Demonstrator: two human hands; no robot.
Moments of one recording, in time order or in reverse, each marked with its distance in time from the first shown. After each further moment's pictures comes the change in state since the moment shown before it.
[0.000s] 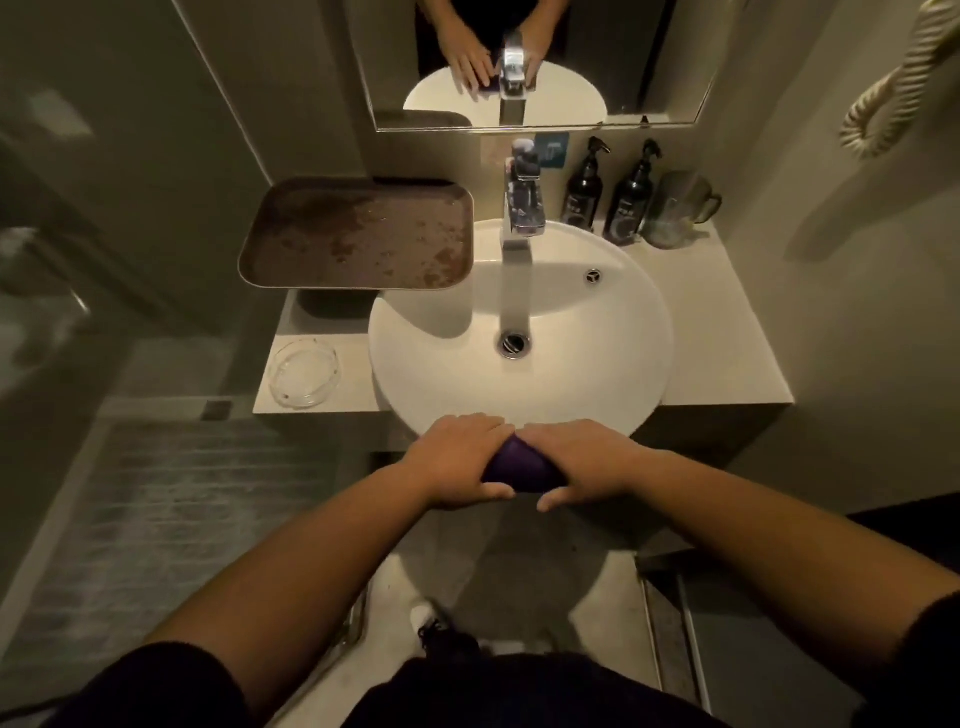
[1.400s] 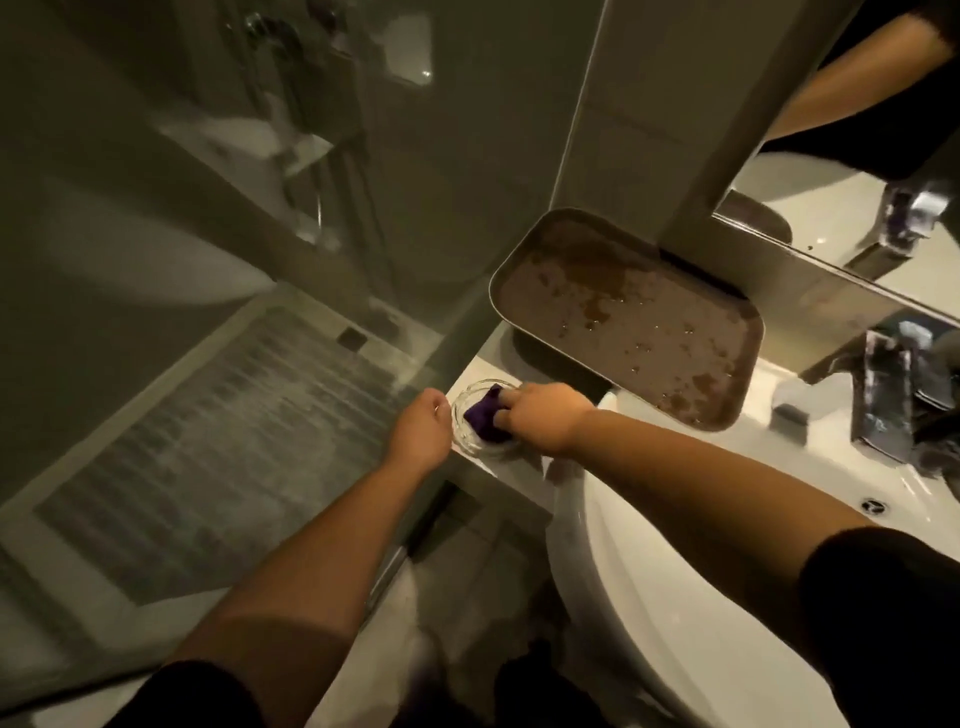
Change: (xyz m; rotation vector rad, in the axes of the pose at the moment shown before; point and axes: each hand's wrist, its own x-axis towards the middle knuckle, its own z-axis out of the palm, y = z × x) left_hand -0.095 -0.233 -0.003 -0.874 0.581 -1.300; right_hand 0.326 -0.148 -0.099 -0.779 -0.159 -0.483
